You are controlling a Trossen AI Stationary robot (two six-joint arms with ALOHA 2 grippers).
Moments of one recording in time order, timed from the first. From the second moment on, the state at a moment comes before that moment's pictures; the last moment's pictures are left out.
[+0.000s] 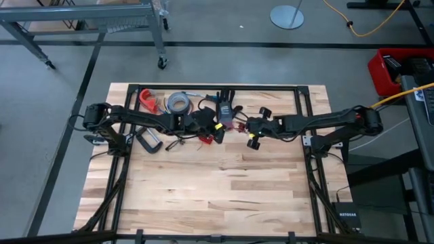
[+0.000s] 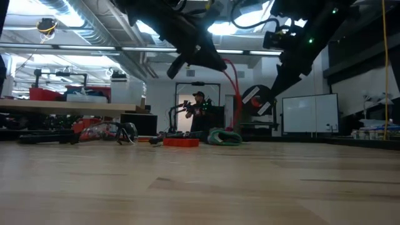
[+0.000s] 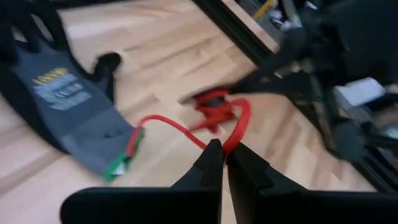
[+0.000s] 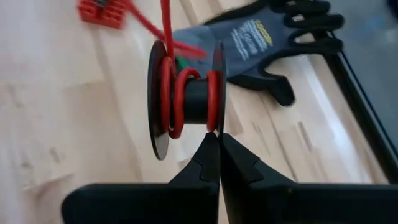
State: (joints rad) left arm 0.06 1.65 1.10 0.04 -0.24 -0.72; right arm -0.05 1.32 0.82 -0.48 0.40 0.11
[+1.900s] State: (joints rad) left arm -0.08 1.65 1.11 -0.02 -0.31 -0.73; right arm -0.15 1.44 0.82 0.12 0.16 0.28
